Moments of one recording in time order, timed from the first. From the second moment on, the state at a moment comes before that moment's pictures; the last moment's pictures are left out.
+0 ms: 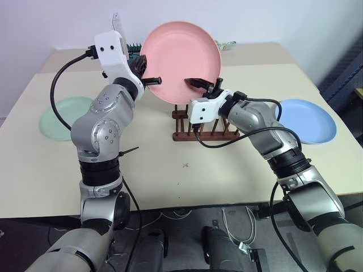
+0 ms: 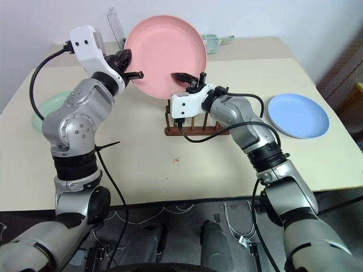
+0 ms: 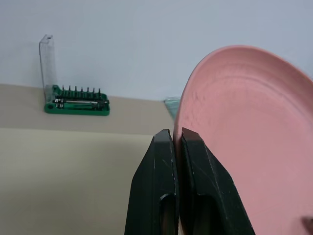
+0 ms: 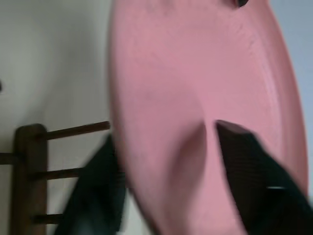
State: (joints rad) left arm -0.87 0.16 0.21 -0.20 -0.47 0.85 0.14; right arm -0.90 -0.49 0.36 0.29 -0.56 -0.31 0.40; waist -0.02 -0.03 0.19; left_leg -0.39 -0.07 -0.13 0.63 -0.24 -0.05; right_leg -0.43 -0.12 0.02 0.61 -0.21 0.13
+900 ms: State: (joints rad) left arm -0.48 0.44 0.11 -0.16 -0.44 0.58 -0.40; right arm -0.70 -0.45 -0.36 -0.29 0.75 0.67 0.43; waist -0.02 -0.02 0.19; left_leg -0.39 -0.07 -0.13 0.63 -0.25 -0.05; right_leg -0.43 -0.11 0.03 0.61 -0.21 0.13
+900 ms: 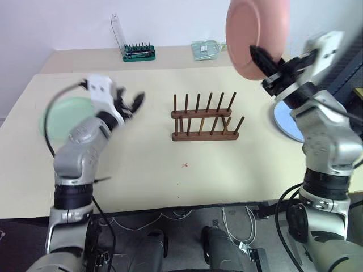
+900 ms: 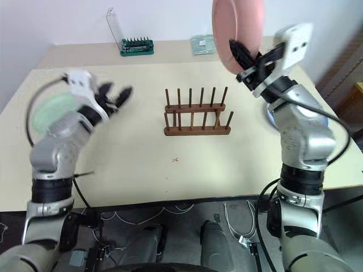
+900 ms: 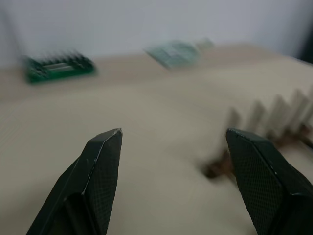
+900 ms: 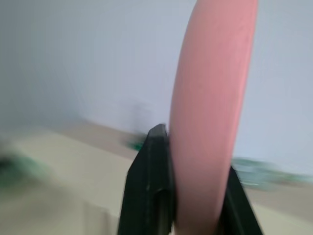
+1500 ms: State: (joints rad) left arm -0.31 0.48 -0.02 -0.36 -0.60 0.61 -0.73; right arm -0.54 -0.42 -0.41 -0.40 0.98 0.89 0.05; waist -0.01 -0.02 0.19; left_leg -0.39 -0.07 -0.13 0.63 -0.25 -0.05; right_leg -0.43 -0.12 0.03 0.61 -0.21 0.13
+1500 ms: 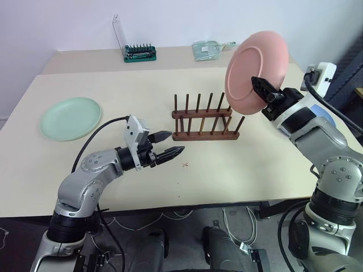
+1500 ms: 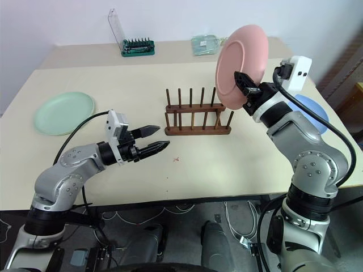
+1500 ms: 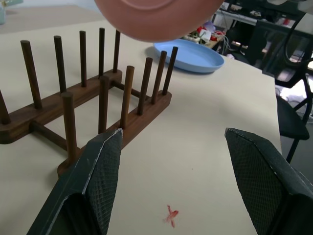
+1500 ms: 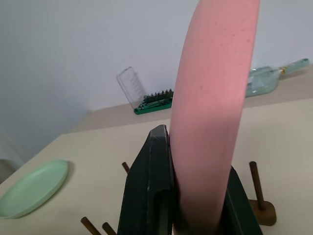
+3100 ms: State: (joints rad) left arm -0.56 0.36 0.59 0.15 -0.39 0.60 0.27; right arm -0.62 -0.67 0.12 -0.44 0.48 0.50 0.55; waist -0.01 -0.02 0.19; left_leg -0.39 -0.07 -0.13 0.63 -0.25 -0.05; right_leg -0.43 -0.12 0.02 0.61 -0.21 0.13
